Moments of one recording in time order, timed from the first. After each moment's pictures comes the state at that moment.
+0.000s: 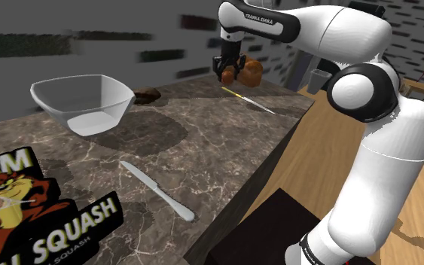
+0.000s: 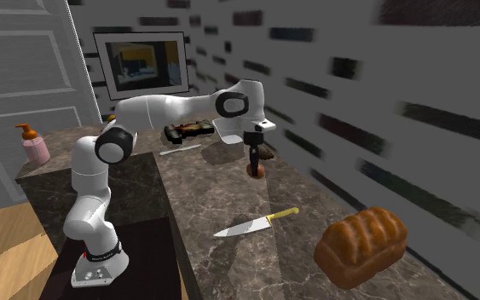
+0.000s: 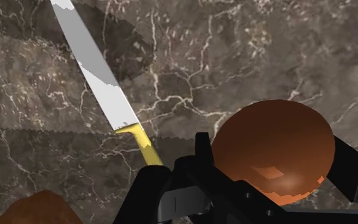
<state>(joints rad) -0.08 0.28 0.03 -1.25 -0.21 1.55 0.27</state>
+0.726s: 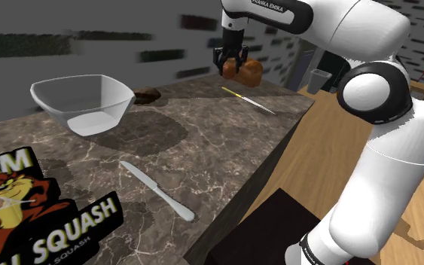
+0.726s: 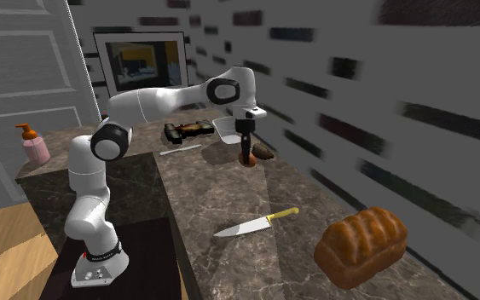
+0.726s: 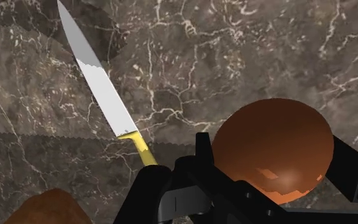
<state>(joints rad) -0.04 0.23 0.05 -1.22 -0.21 1.46 0.31</state>
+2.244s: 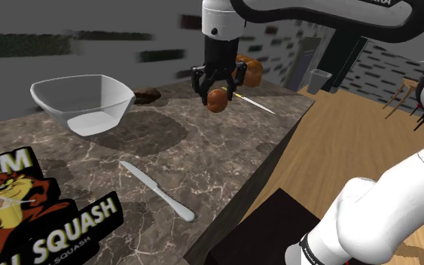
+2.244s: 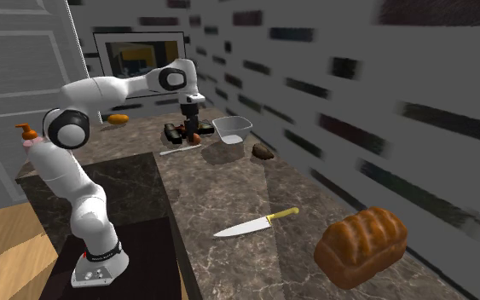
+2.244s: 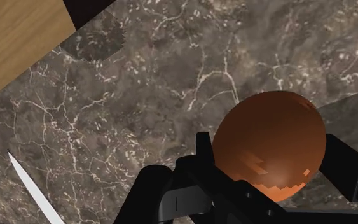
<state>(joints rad) 0.18 -0.20 0.29 -1.71 -0.13 1.43 0.78</state>
